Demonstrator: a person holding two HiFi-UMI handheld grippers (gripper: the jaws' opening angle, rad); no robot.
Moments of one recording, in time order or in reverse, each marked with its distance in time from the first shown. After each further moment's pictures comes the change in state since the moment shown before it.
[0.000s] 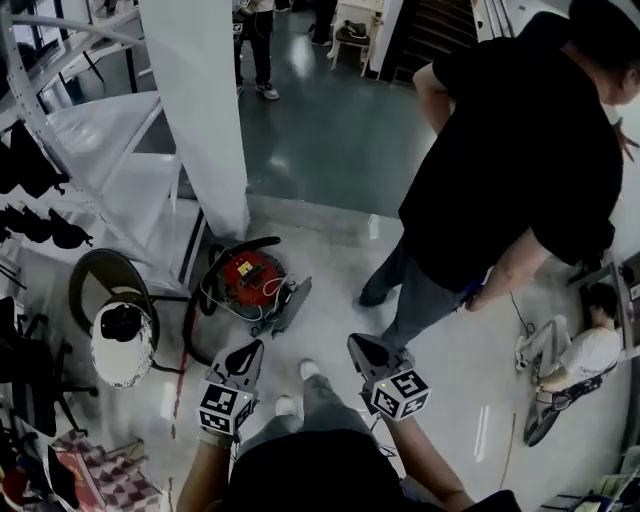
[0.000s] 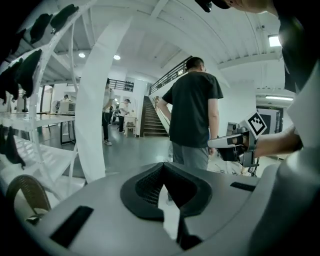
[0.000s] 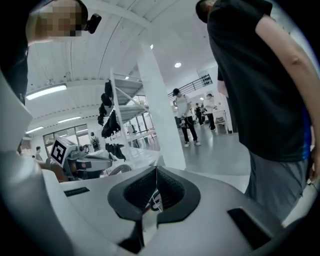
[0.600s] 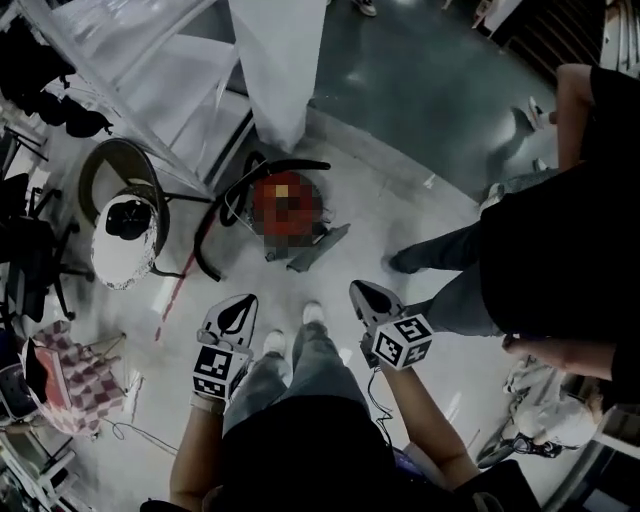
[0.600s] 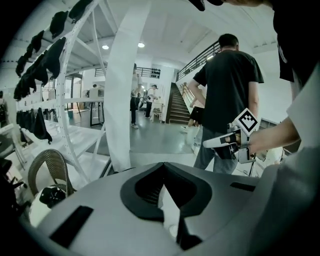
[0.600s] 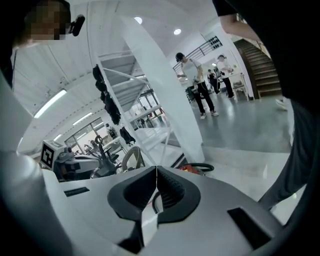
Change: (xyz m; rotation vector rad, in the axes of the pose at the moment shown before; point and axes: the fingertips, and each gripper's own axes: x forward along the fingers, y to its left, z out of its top) left arm 0.043 0.071 -0.072 -0.143 0.158 0.279; right arm 0.162 -0.065 -0.066 0.100 0.285 0.241
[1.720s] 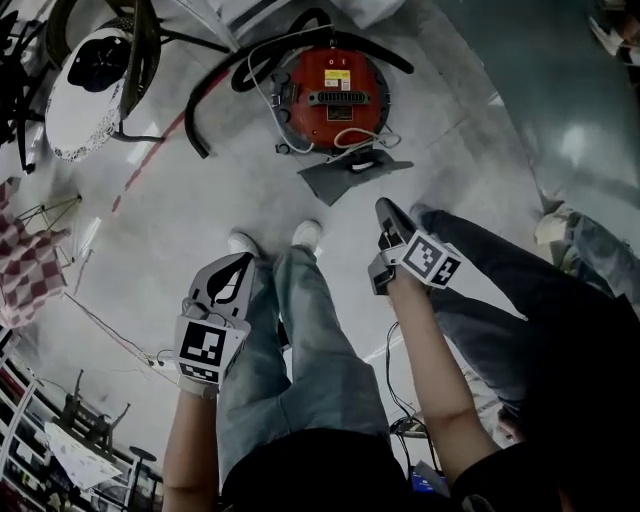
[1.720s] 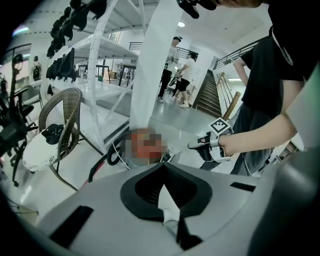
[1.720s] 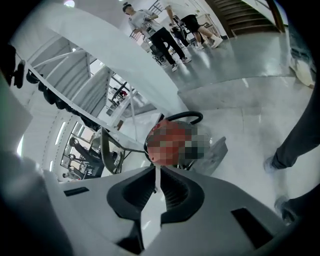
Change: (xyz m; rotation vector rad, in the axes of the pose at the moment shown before) left arm 0.105 0.039 -0.207 -0.334 0.201 0.189; right arm 0.235 -0.189 -0.189 0.420 0.349 -0.049
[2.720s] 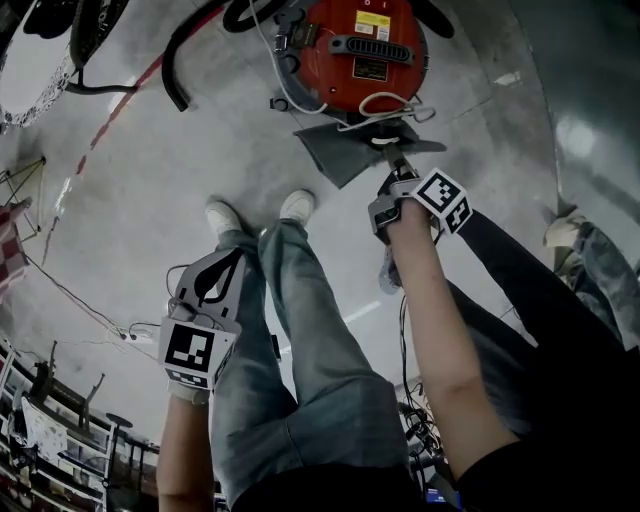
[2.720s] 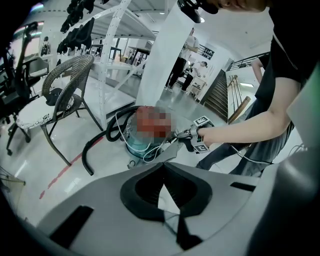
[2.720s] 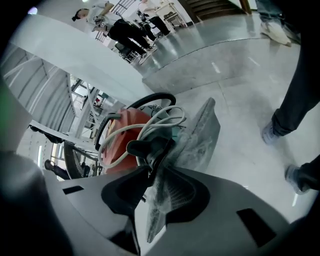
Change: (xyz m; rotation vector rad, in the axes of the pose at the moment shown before) left arm 0.061 0.017 -0.122 -0.182 0.104 0.004; right arm 0.136 -0.115 -0.023 0.274 0.023 -0.154
